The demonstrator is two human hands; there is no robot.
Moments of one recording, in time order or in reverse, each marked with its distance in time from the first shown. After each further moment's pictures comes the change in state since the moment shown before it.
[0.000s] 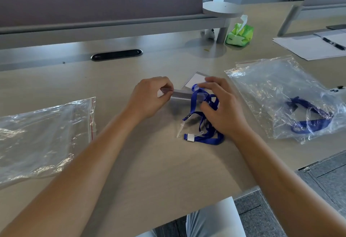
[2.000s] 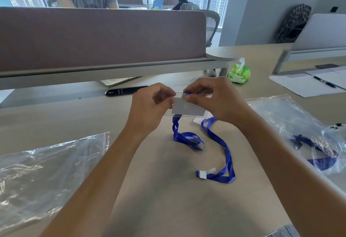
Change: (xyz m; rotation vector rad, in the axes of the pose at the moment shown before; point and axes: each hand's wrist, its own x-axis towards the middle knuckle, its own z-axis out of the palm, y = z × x) left_hand 0.026 0.039 -0.072 -0.325 0.266 -0.176; right_hand 0.104 -0.087 -0.034 0.108 -0.171 -0.181
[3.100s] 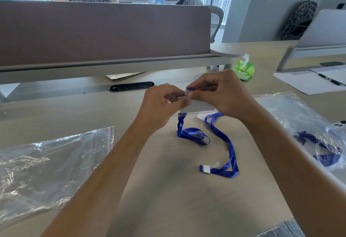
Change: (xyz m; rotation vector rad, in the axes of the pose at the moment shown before) left_hand -0.001 0.000 0.009 0.112 -0.089 0.015; right_hand -0.002 -0.012 -0.001 0.084 -0.009 0.034
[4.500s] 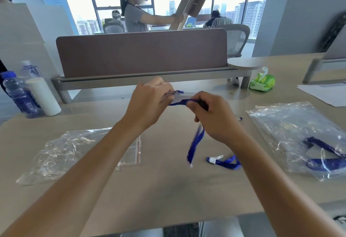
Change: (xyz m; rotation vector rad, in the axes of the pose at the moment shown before) left_hand -0.056 0.052 -0.078 0.673 0.170 0.304; right_hand -0.071 -0.067 0.029 0.079 0.047 0.059
